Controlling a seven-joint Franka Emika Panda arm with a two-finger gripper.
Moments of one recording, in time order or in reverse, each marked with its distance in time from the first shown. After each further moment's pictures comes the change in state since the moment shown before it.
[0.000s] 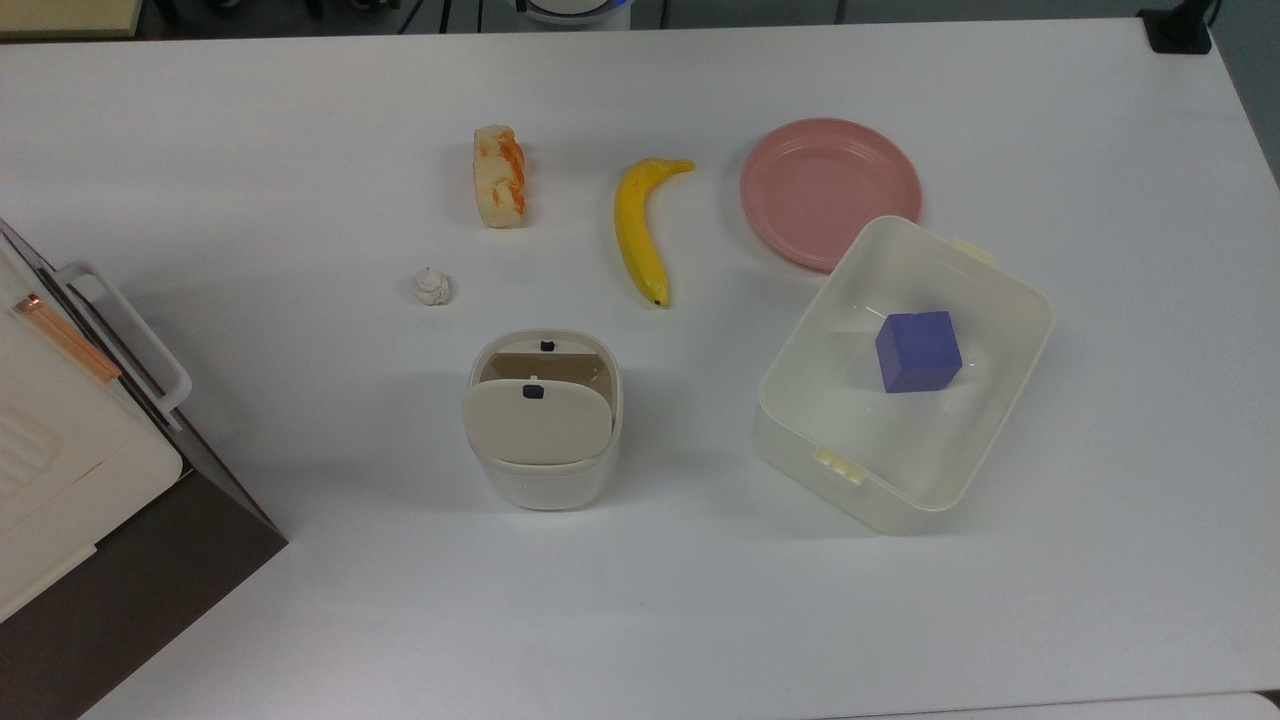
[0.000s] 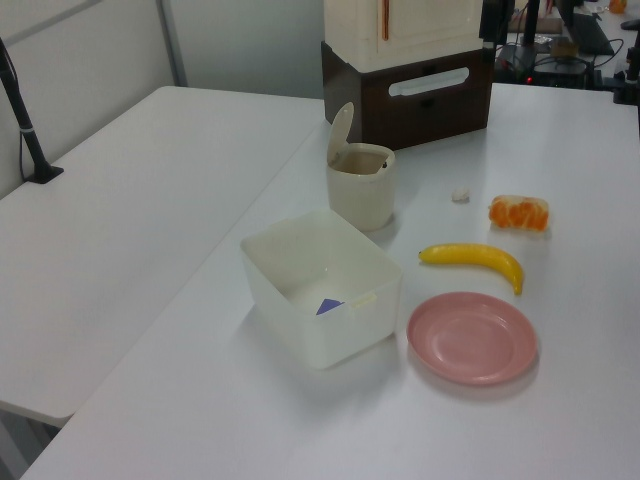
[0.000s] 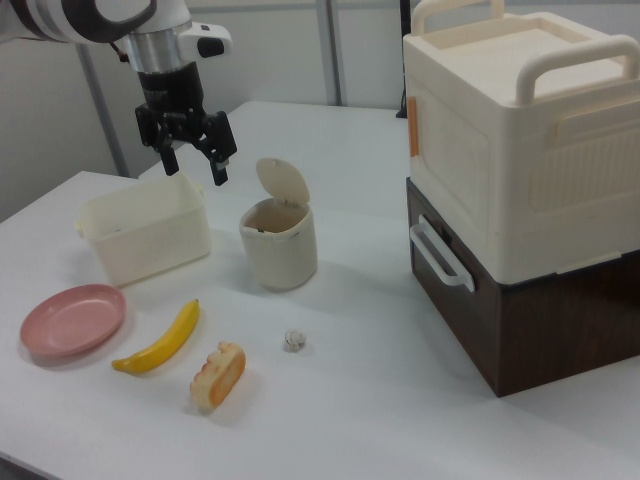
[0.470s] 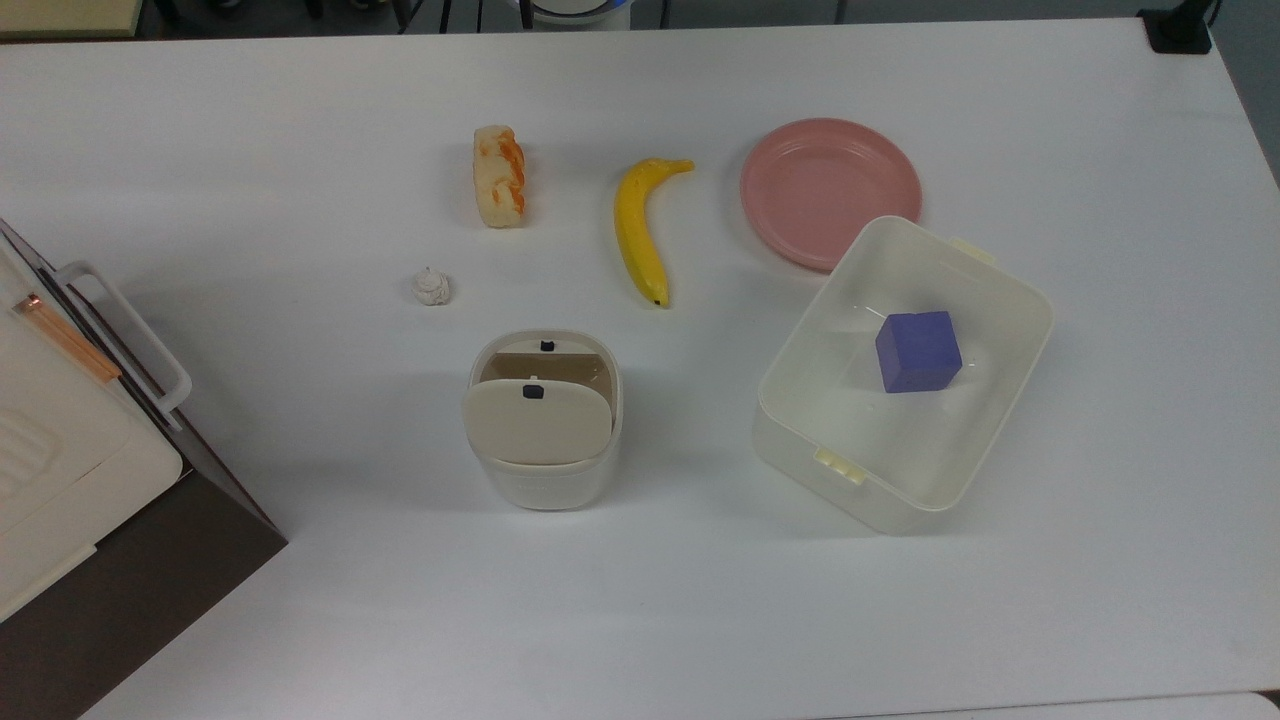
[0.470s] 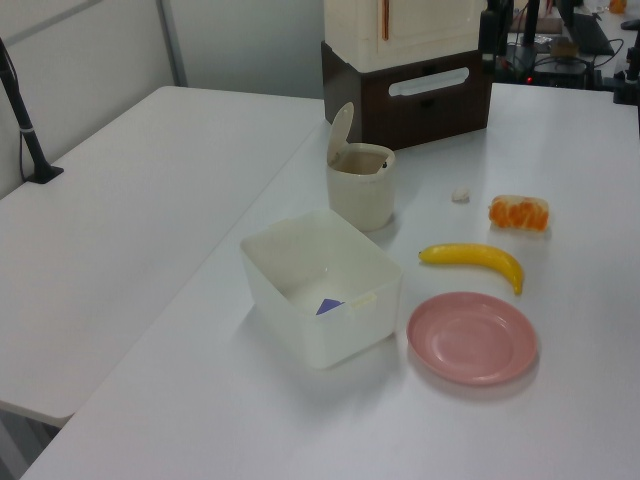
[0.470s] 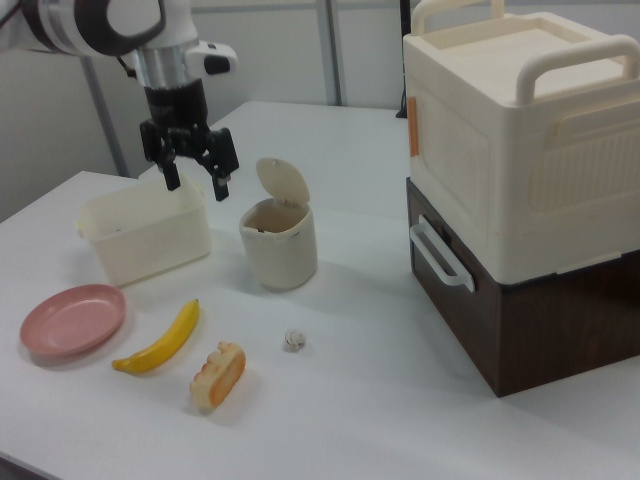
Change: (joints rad) arm 0.003 0.025 0.002 -0.023 -0.004 -0.011 0.000
